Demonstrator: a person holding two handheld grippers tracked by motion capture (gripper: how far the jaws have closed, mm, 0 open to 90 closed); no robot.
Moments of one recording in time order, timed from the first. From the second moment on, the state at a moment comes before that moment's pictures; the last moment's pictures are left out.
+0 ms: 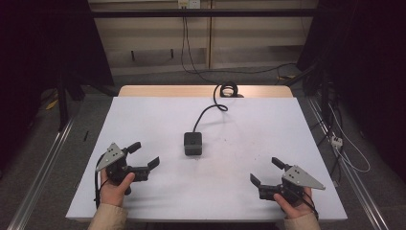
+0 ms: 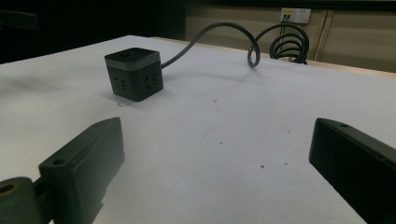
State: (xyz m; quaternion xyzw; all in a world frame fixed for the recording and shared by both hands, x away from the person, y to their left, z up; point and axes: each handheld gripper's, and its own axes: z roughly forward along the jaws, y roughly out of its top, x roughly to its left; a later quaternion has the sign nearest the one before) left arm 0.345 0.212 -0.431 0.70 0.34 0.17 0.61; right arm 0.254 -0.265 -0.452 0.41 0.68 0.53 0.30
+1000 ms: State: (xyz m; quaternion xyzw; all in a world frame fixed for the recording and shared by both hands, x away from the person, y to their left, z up) left arm 0.369 0.183 -0.426 0.70 0.34 0.16 0.61; right arm 0.253 -0.265 -0.450 0.41 0.68 0.54 0.30
